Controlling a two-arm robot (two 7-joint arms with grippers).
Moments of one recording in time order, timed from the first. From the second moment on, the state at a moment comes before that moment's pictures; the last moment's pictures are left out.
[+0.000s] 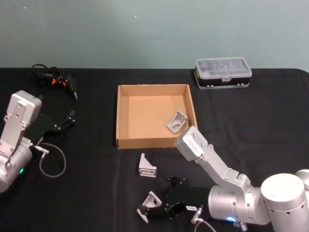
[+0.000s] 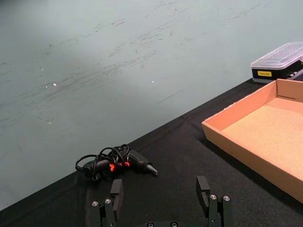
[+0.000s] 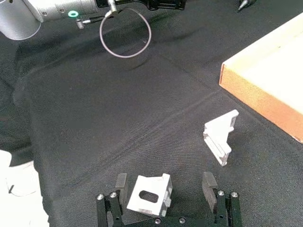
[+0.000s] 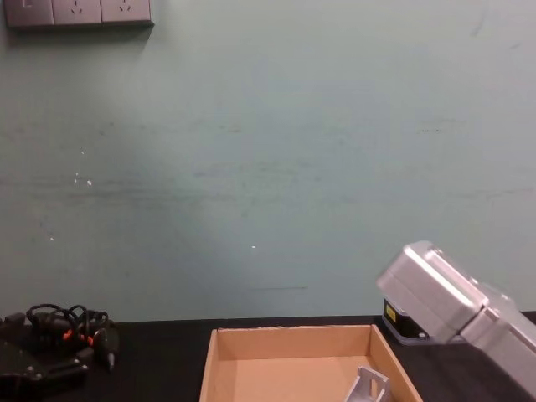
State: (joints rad) left arm -0.20 0.60 0.45 -1.41 -0.25 -0.12 0.03; right arm 0.17 0.54 -0.60 -1.76 0.35 0.55 0.47
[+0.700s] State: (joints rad) left arm -0.20 0.60 0.45 -1.41 -0.25 -0.12 0.03; right arm 0.19 0.54 -0.63 -1.75 0.35 0.56 0.48
